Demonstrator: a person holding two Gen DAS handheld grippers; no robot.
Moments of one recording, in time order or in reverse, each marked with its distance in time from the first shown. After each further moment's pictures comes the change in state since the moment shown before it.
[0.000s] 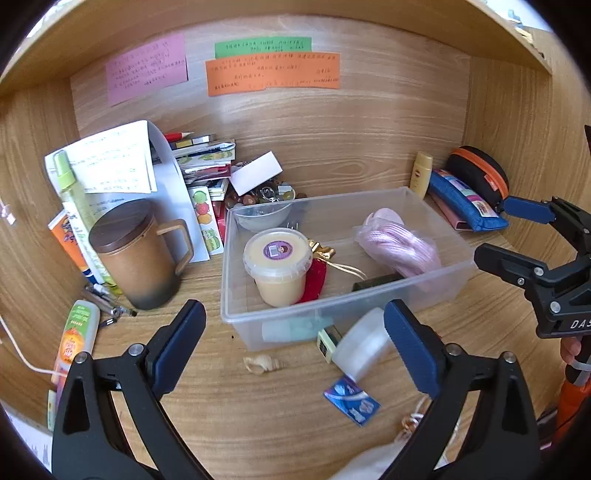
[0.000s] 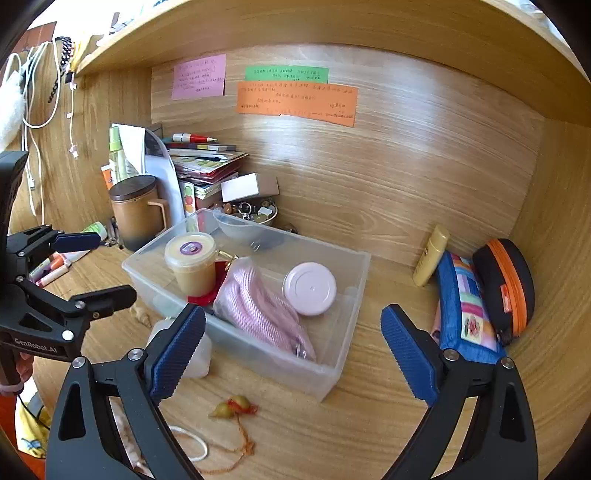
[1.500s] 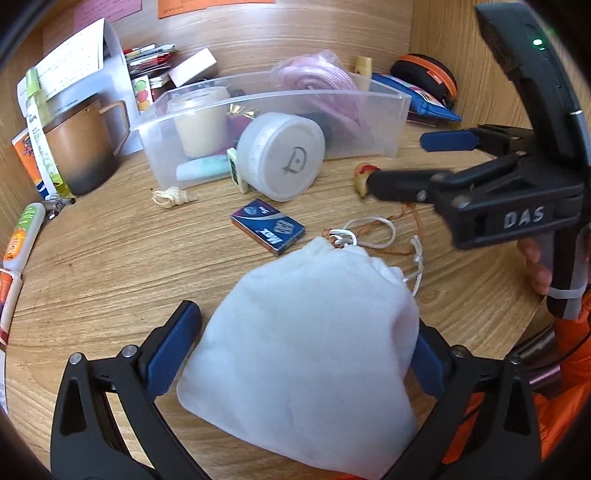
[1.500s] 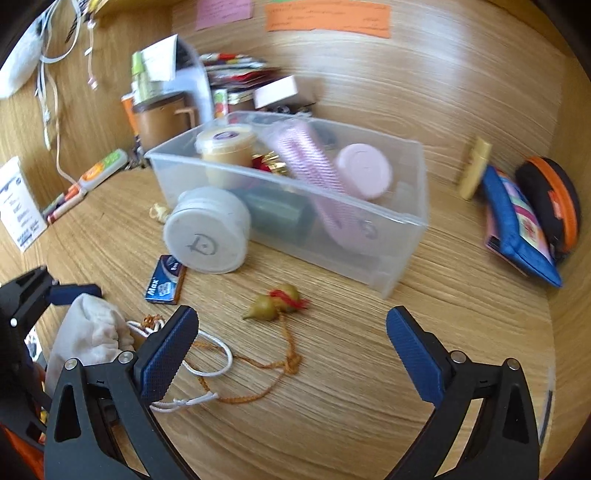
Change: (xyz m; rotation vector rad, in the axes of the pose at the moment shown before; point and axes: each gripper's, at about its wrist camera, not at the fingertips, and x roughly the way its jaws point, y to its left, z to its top) left arm 0.001 -0.043 -0.123 0.054 0.177 -0.132; right arm 0.039 0.037 -0.079 -0.024 0.212 0.104
